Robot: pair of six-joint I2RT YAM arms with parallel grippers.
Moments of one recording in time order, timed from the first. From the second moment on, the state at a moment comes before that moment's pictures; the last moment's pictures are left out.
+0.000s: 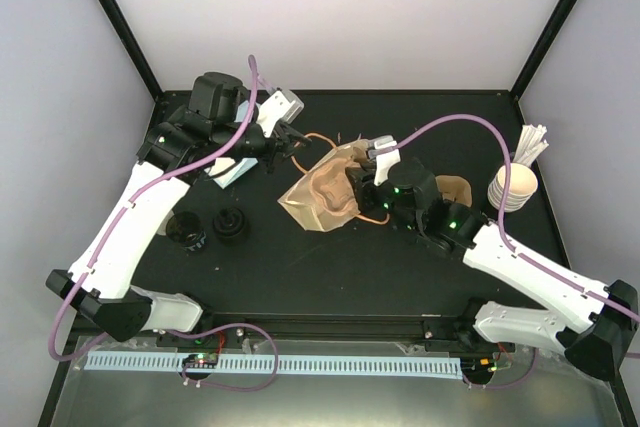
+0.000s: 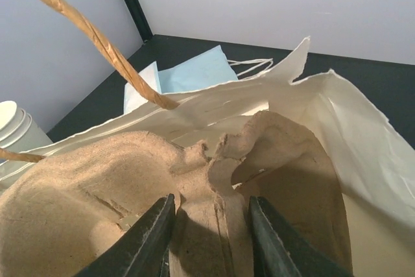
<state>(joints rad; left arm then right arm) -0.51 1.33 1.66 -0.92 0.57 0.12 0.88 1.09 0.95 -0.23 0.23 0.33</state>
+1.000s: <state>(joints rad) -0.51 1.34 1.66 -0.83 0.80 0.00 1.01 1.20 0.91 -0.11 0.31 0.13</state>
